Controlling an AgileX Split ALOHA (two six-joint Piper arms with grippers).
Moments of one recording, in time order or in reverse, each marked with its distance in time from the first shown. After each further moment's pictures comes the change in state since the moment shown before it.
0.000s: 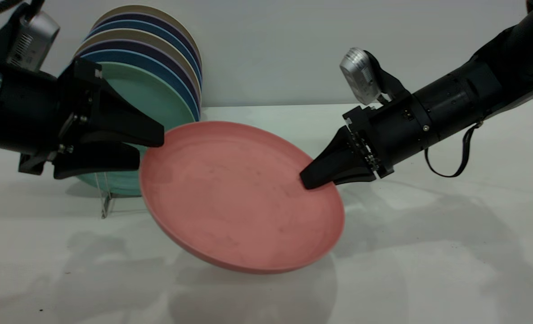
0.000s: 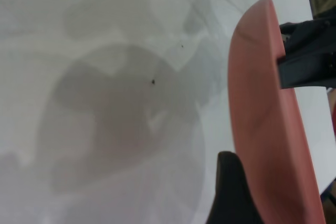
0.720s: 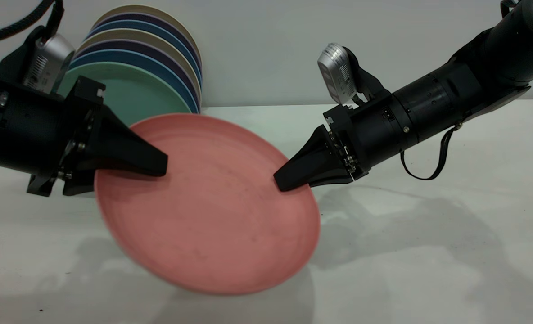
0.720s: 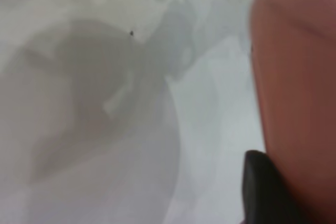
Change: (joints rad) left arm 0.000 0.037 -0.001 0.093 0.068 -0.060; right arm 0.055 0.000 0.000 0.038 0.056 -0.043
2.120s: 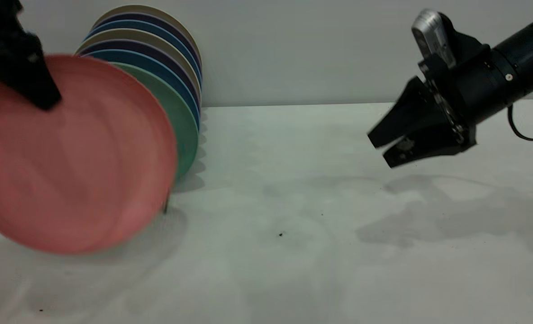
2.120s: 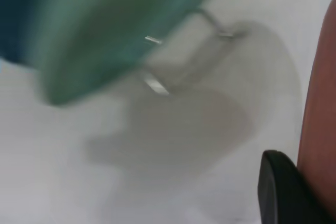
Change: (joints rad) left arm -0.007 -0.033 -0.571 1.291 0.002 -0.538; right arm -0.239 -0.122 0.000 -0.286 0.024 0.348
